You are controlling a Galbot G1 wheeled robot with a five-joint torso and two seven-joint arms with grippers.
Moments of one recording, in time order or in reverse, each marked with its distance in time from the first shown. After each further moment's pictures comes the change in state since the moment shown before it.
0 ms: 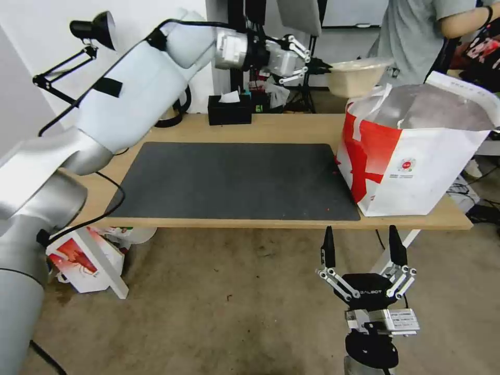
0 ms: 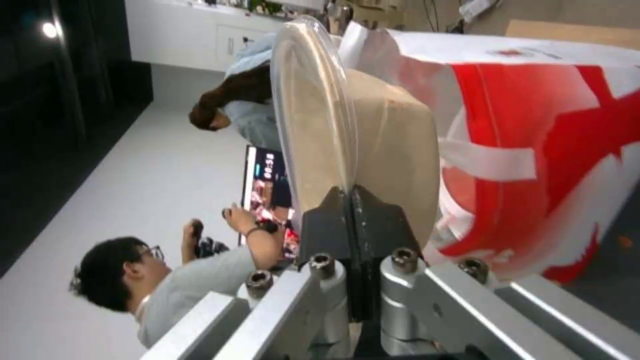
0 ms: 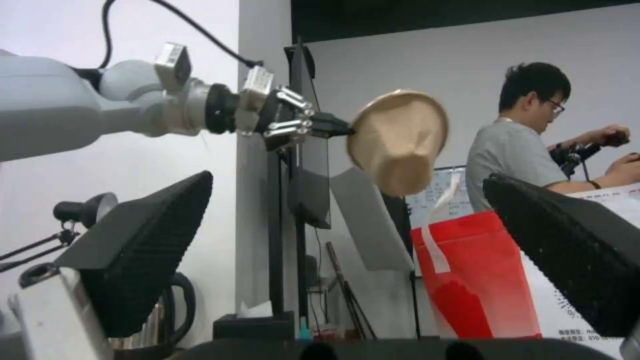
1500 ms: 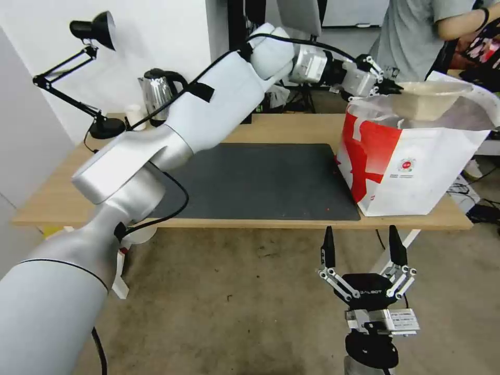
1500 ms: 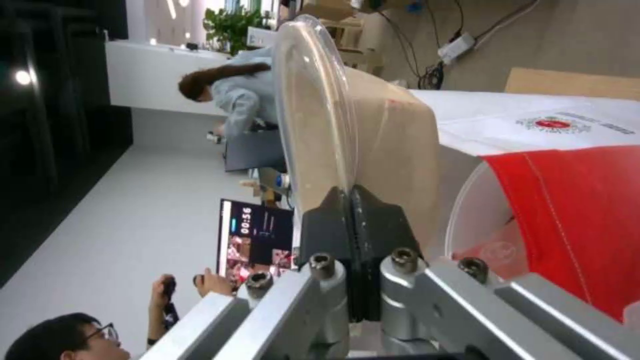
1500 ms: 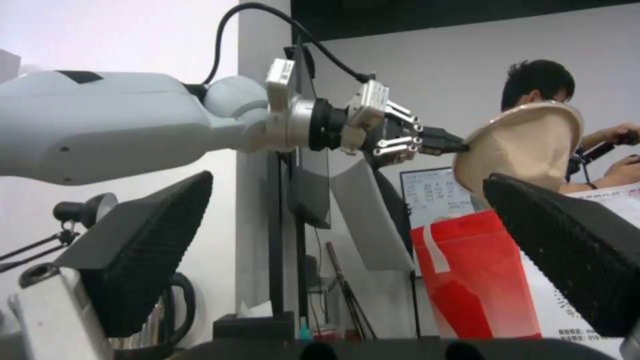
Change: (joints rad) left arm 0.017 -0.312 0.000 0.219 0.145 -0.058 -0.020; right arm 0.000 0.000 0.000 0.000 0.000 0.000 0.000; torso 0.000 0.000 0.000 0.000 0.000
